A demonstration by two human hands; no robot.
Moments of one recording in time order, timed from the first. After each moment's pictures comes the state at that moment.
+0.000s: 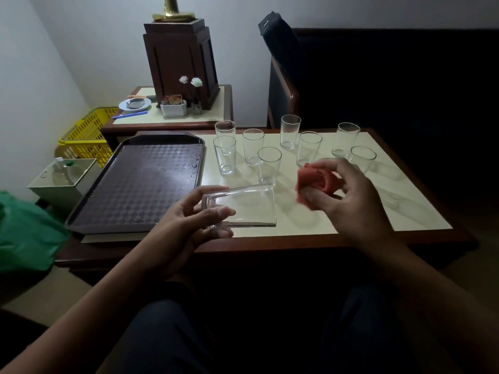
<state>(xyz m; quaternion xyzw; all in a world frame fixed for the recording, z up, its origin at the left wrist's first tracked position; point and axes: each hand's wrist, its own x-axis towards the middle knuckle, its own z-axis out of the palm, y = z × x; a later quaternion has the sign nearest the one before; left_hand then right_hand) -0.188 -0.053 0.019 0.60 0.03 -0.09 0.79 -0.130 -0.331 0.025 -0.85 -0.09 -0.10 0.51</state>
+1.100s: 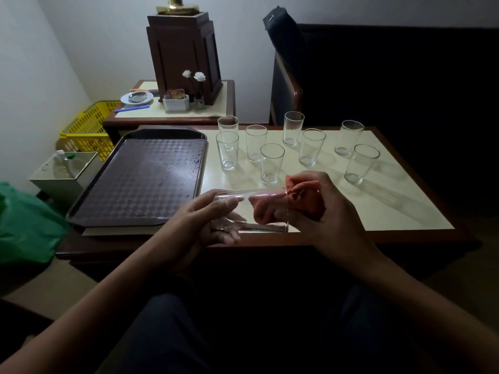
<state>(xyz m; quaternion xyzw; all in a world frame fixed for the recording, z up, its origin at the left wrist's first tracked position) -0.186 -0.063 0.014 0.61 0.03 -0.12 0.78 -0.149 -0.312 0.007 -0.84 -0.18 -0.07 0.50</state>
